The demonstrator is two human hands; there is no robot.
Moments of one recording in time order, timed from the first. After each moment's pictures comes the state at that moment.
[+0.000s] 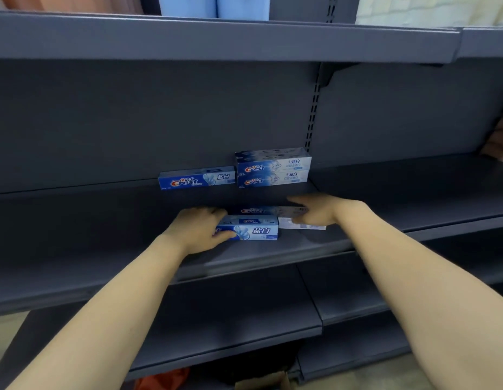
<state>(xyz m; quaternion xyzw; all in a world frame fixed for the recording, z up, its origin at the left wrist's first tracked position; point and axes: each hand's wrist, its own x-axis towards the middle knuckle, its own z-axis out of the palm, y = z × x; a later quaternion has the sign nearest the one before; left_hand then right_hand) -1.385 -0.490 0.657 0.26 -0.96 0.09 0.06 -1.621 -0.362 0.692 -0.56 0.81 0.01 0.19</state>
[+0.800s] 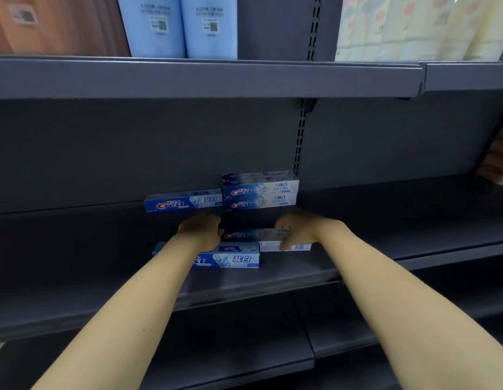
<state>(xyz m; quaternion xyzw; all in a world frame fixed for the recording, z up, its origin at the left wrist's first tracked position) -1.453 -0.498 0.675 0.42 -0.90 -0.06 -0.03 -1.650 -0.381 0.687 -0.61 0.77 0.00 0.18</state>
